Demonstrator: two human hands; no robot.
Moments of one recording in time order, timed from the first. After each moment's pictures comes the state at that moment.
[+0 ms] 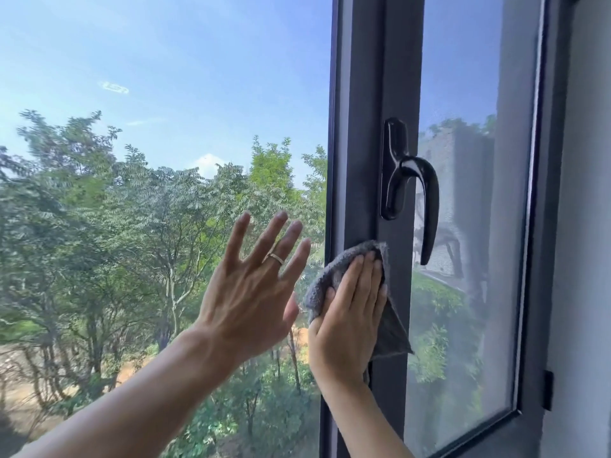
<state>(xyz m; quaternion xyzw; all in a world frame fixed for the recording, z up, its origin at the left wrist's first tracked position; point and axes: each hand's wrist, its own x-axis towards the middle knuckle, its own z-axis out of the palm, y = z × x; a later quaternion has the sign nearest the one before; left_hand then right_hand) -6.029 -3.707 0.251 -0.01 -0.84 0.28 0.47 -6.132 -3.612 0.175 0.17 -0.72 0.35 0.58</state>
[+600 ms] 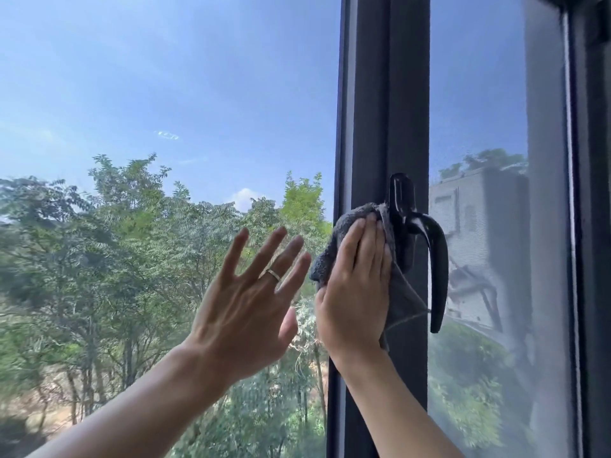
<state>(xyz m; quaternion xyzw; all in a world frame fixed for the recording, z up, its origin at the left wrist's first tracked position) -6.032 -3.705 0.294 0.03 -0.81 0.33 0.49 -6.144 -3.608 0.284 0.21 -0.70 0.29 0.61</state>
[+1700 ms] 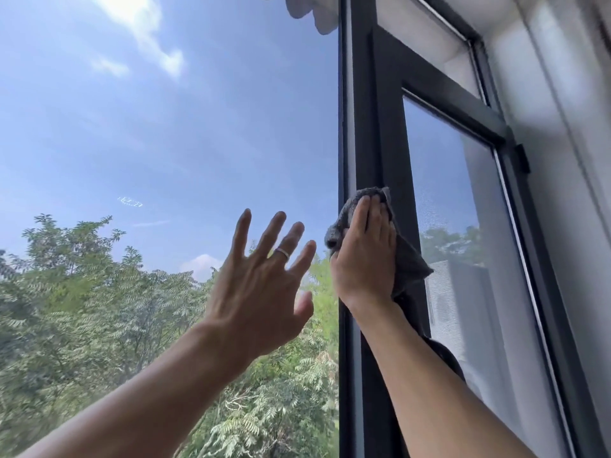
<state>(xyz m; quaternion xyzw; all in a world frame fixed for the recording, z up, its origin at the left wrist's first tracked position) -6.041 -3.724 0.443 0.05 -0.76 0.32 0.56 -6.160 -3.613 0.483 0.20 -0.67 0.30 0.64</state>
